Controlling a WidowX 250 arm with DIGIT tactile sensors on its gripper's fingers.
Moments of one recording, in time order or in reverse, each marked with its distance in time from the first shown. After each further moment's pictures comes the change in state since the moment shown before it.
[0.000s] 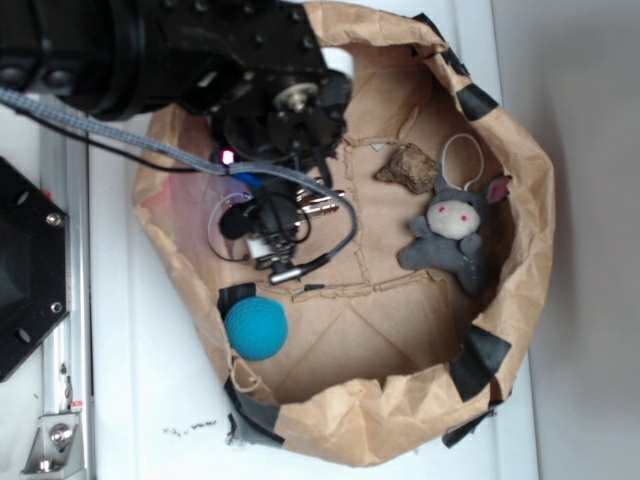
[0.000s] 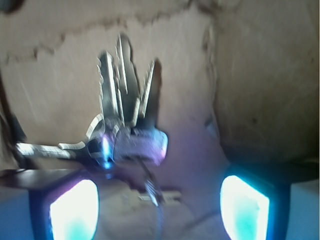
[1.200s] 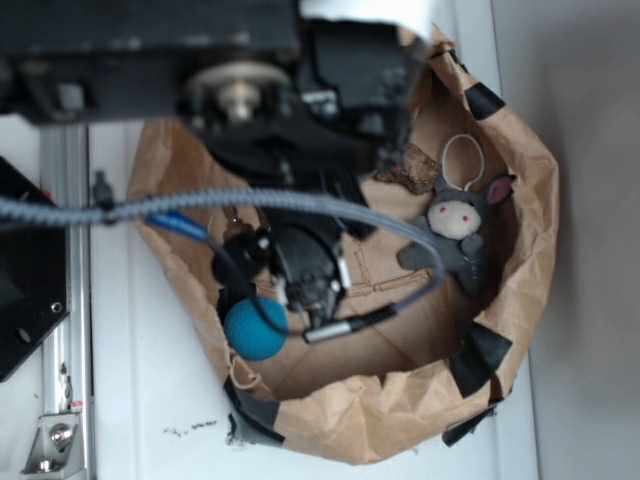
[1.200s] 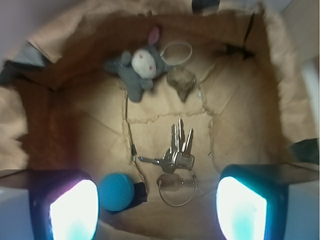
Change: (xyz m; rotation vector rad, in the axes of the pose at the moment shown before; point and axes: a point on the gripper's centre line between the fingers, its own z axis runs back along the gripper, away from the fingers) arm 0.003 -0.041 0.117 -0.016 -0.254 -0.062
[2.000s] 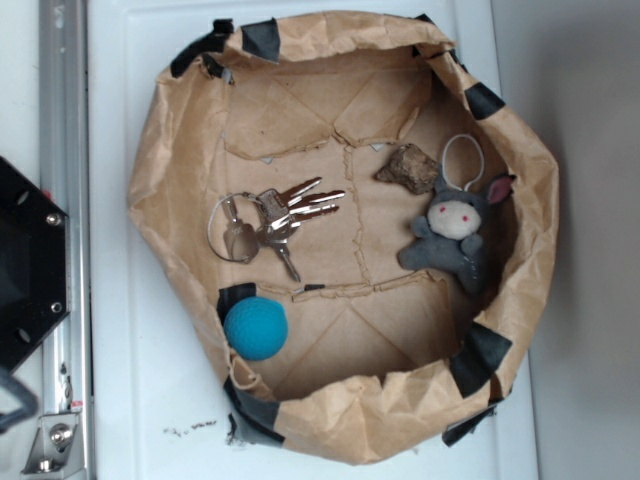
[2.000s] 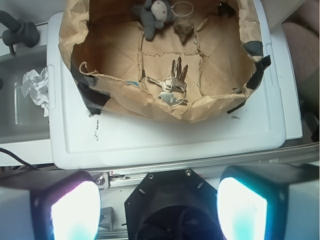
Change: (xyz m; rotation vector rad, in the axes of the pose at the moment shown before) arm -0.115 -0.009 0.090 0.036 0.026 -0.134
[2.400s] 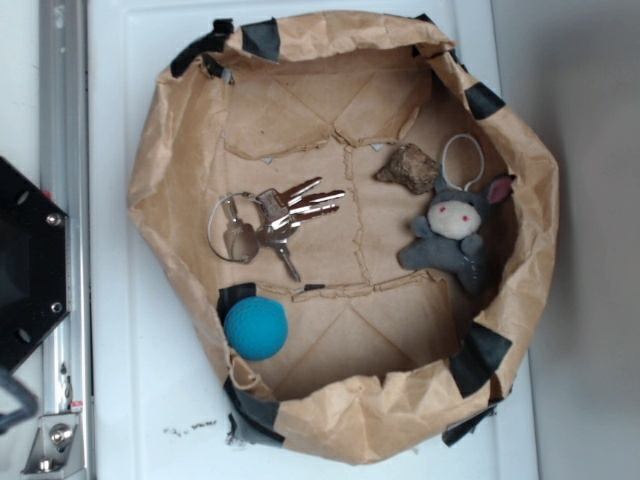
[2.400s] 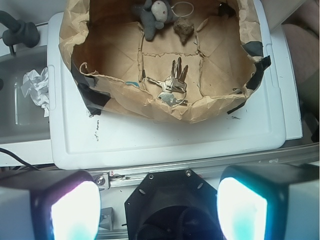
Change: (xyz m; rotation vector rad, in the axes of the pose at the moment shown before) arm -0.001 0.000 0.003 -0.001 -0.007 -0.005
